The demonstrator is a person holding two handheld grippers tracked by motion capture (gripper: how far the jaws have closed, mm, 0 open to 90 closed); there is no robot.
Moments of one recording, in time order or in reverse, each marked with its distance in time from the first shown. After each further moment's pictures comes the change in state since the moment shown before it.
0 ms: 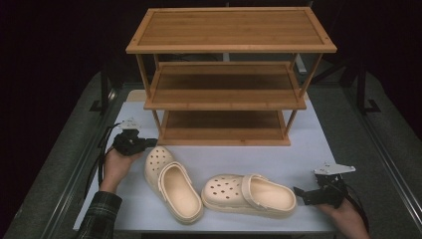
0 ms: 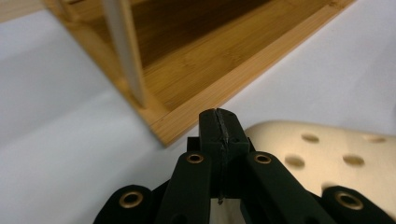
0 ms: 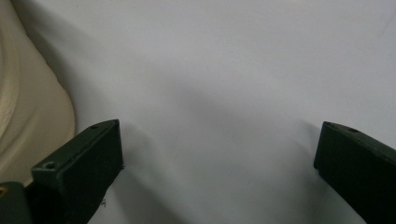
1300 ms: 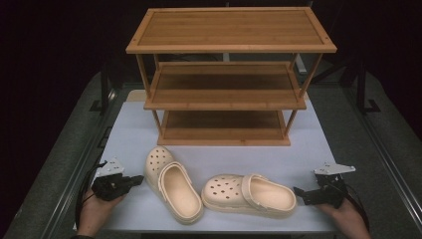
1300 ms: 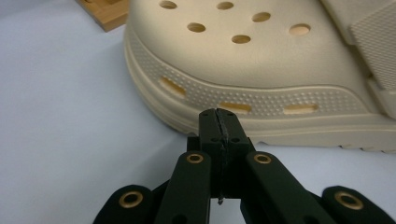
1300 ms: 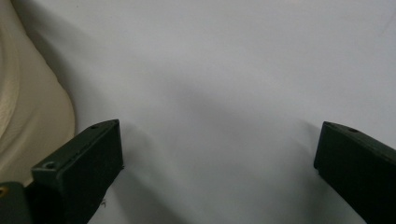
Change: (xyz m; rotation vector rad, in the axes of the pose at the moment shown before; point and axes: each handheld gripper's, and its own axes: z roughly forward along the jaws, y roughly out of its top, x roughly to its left) left arm -0.067 -0.080 -0.052 0.051 0.012 0.046; right arm 0.000 0.000 0.000 0.001 0.001 0.000
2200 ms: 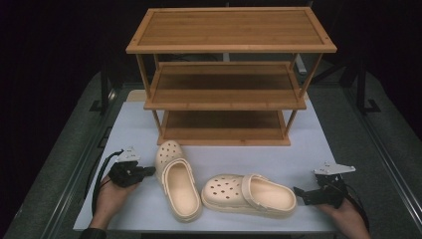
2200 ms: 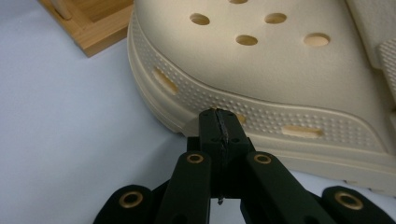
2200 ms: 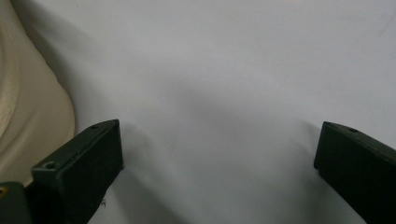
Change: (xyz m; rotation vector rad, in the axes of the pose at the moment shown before) left arm 0.009 0.028 0.035 0.031 -0.024 0.002; right arm 0.000 0.000 0.000 0.000 -0.001 0.000
